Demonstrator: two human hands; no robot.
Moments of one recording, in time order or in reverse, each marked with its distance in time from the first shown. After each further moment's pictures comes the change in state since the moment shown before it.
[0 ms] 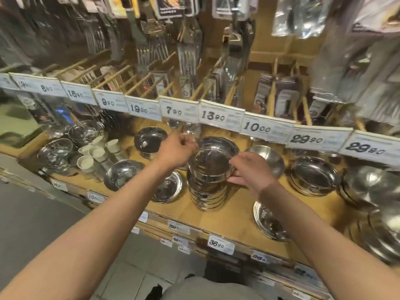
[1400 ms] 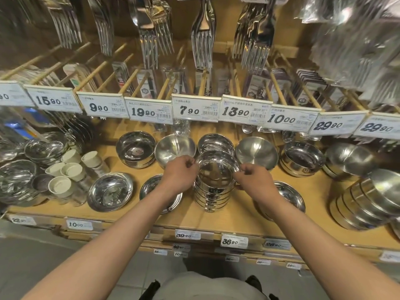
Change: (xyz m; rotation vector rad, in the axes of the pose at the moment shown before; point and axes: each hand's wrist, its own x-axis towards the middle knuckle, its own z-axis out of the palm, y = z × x) left_hand 0.012 -0.063 0.000 0.010 -0.287 0.056; right_hand 0.002 0.052 0.035 -0.410 0.307 -0.067
